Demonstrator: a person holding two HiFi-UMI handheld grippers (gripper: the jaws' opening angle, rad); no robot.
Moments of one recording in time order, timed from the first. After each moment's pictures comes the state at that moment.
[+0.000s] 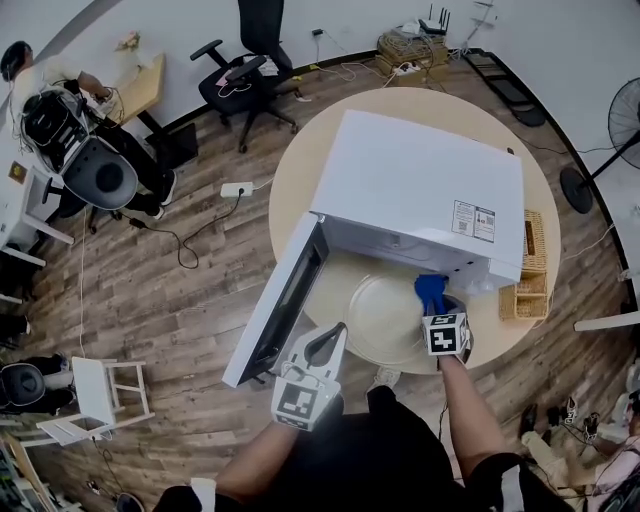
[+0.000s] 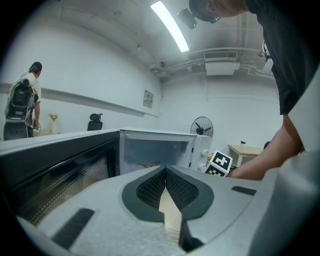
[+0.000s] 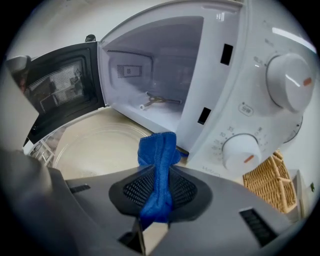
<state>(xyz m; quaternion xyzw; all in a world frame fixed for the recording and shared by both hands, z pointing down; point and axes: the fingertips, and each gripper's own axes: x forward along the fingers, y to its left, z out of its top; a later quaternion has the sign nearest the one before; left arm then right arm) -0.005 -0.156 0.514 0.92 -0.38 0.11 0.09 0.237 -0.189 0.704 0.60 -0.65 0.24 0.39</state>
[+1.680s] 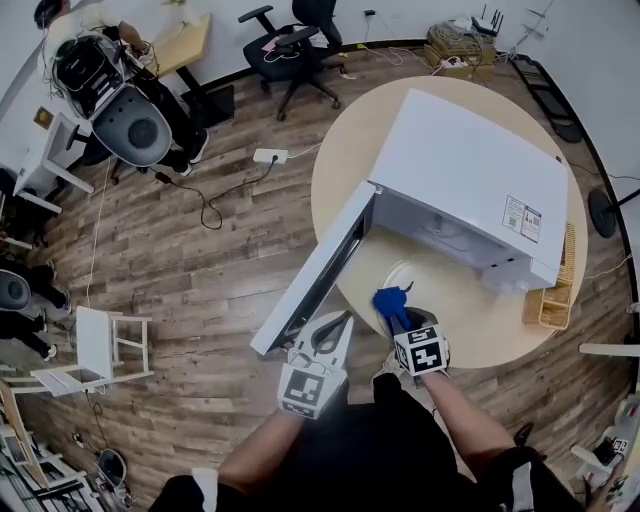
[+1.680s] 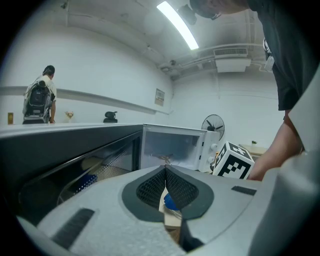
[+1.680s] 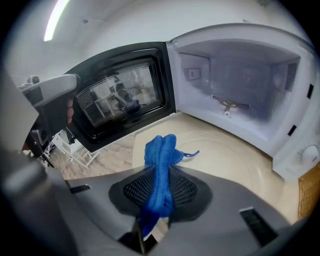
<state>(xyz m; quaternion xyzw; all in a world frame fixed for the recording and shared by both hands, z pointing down) -0.069 -0.136 0.533 0.88 -0.44 0.12 0.11 0.040 -0.139 0.691 0.43 -0.78 0.30 0.35</state>
